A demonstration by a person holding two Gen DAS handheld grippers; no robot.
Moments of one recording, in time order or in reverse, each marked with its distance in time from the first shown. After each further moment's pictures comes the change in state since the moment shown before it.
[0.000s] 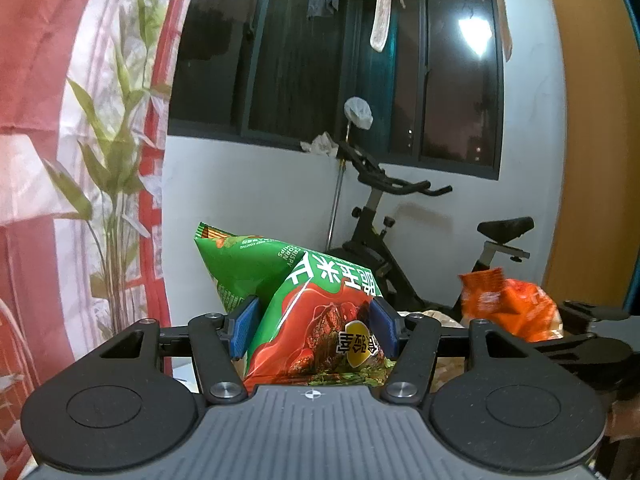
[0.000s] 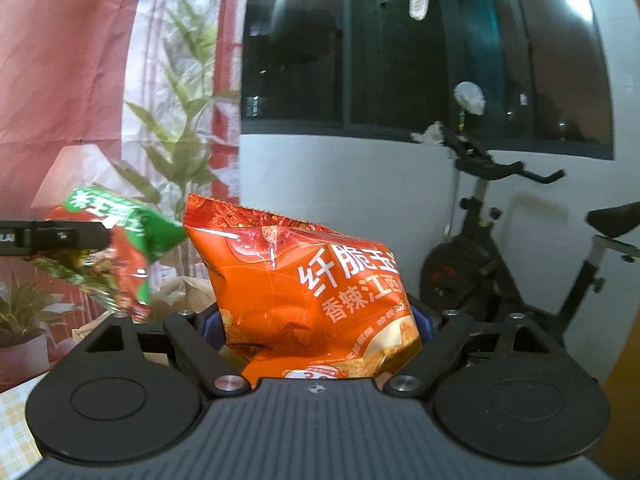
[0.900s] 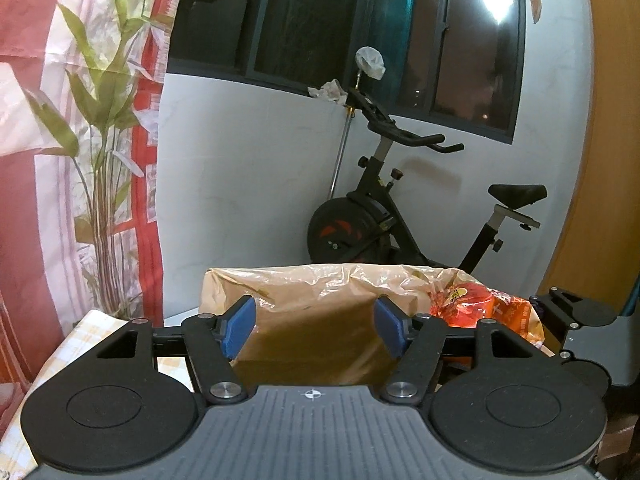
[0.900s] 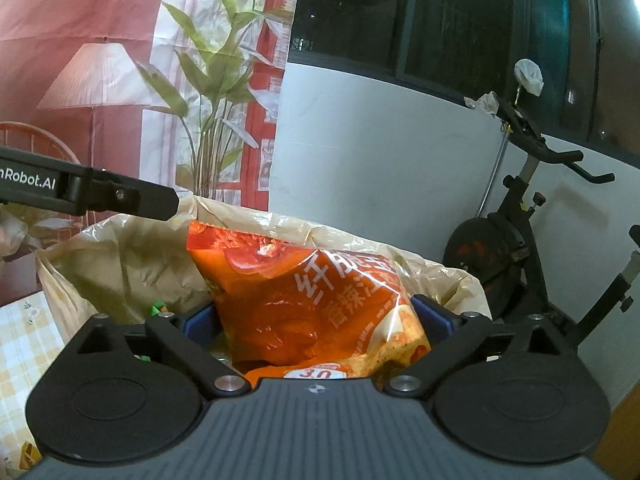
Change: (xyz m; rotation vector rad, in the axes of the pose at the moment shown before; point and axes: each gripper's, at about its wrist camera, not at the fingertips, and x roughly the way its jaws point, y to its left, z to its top) left arm 0.048 0.023 -0.014 -0.061 0.152 -0.006; right arm 0.077 0.029 -0.026 -0.166 0.164 0.059
